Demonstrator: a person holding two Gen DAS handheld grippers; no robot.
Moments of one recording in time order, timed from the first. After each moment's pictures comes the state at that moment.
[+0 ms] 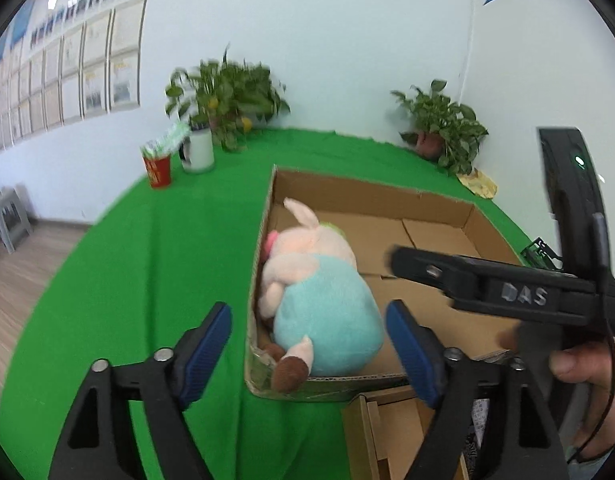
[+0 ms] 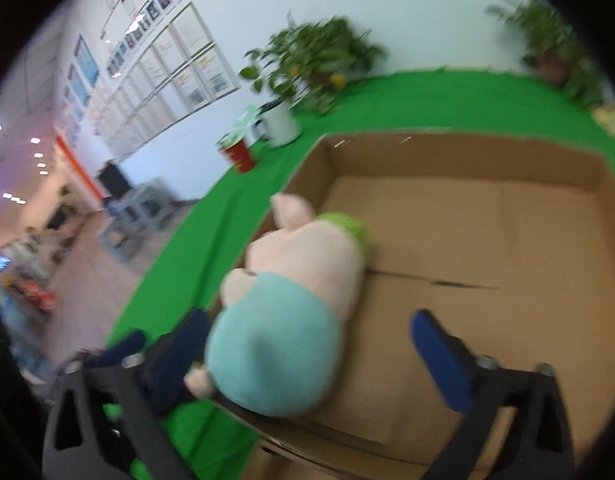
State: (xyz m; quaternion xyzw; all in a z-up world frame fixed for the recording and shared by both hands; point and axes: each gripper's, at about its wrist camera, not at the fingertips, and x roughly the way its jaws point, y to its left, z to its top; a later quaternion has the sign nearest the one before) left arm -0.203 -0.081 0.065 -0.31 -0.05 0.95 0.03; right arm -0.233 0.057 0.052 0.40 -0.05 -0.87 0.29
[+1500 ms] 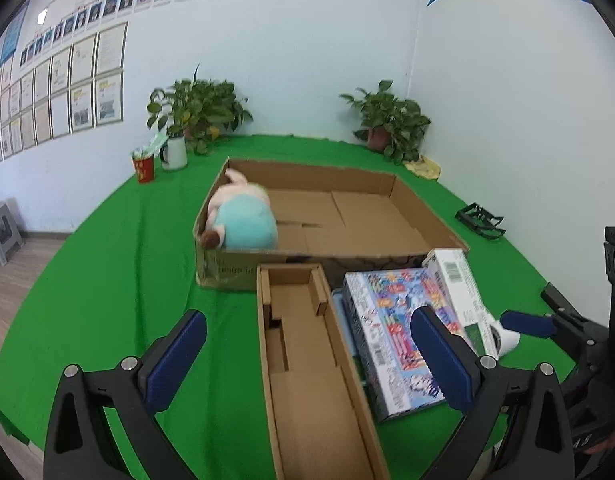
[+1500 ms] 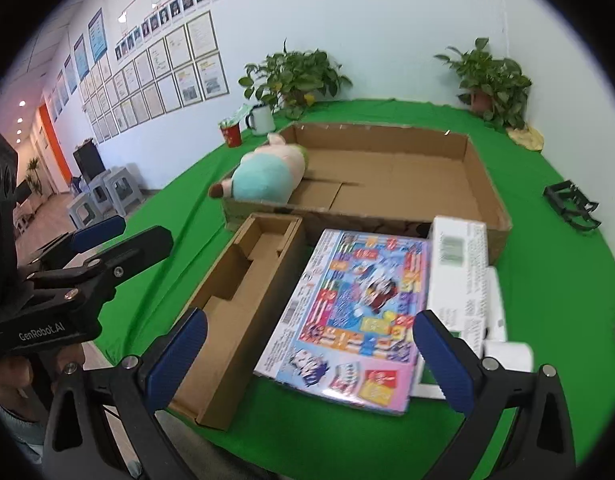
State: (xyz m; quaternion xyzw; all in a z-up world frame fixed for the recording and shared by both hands) left arm 0.016 0.000 0.095 -0.31 -0.05 0.95 0.08; right arm -0.005 0.169 0.050 0.37 0.02 -0.90 0.24
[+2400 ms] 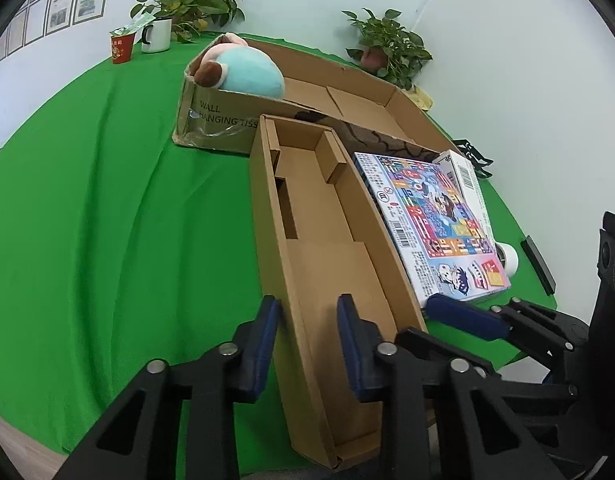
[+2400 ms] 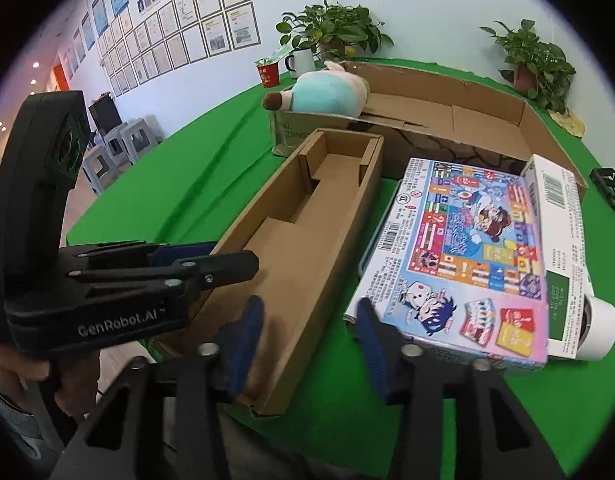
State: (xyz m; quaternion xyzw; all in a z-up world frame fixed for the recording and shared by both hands) left arm -0.001 -0.027 -0.011 -0.45 -0.12 0.87 0.14; right arm 0.017 0.101 -0.008 0.42 0.07 -0.86 0.28
